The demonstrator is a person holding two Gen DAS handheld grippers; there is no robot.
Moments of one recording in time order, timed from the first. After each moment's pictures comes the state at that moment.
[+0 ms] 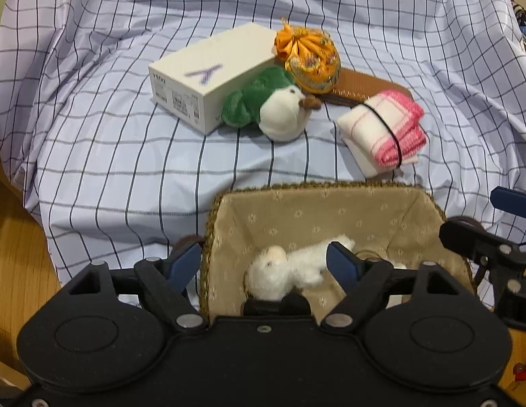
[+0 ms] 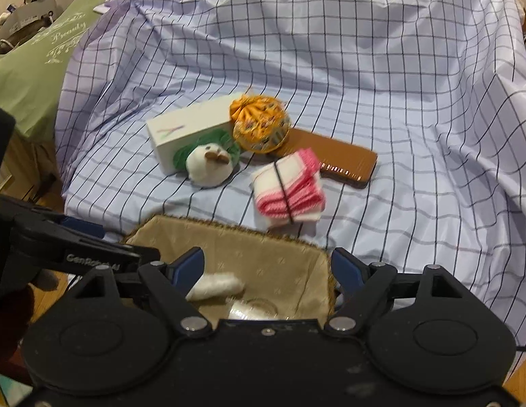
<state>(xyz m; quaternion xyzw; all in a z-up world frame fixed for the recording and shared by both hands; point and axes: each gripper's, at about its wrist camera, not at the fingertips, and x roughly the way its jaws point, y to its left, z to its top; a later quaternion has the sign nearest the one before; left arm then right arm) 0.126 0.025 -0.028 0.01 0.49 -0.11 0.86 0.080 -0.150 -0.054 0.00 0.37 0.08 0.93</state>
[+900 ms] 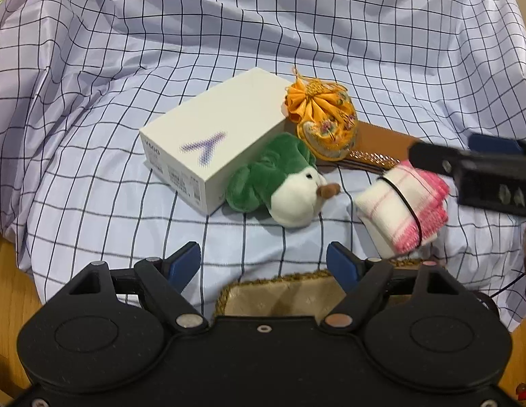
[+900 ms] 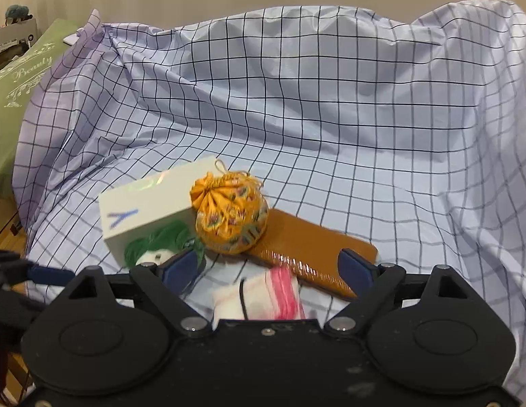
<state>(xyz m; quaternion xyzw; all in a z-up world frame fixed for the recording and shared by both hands) 0.187 0.023 -0.019 0.01 0.46 -0.11 0.88 0.217 -0.152 -0.037 0.00 0.31 0.06 0.95</state>
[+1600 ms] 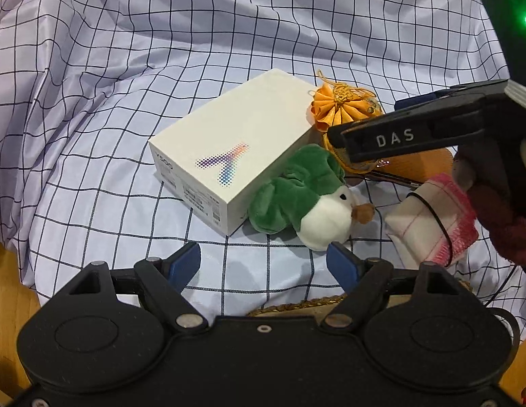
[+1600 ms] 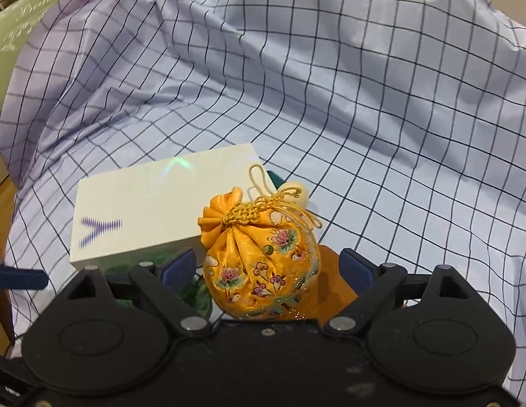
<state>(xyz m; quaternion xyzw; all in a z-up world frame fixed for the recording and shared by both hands) 0.212 0.034 -0.028 0.01 0.47 -0.10 0.88 0.346 -0.107 -0.065 -0.09 0.38 0.15 0.91</state>
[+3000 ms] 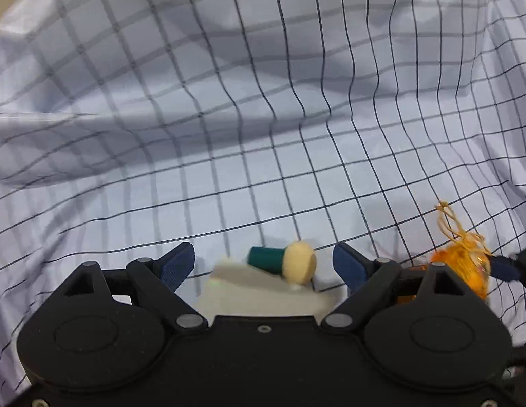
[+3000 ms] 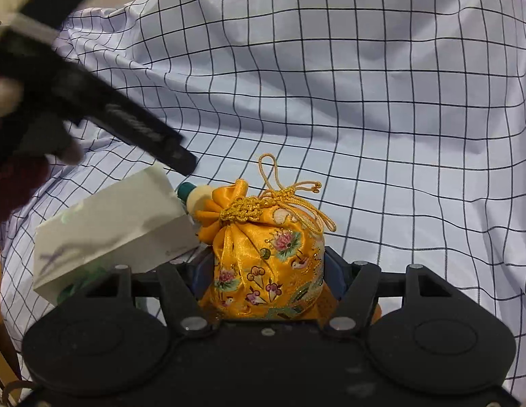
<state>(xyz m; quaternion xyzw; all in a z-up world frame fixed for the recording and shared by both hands) 0.422 -0.061 -0.015 0.13 0.51 -0.17 0.83 0.341 -0.191 -0.063 0.02 0.39 0.07 0.92</state>
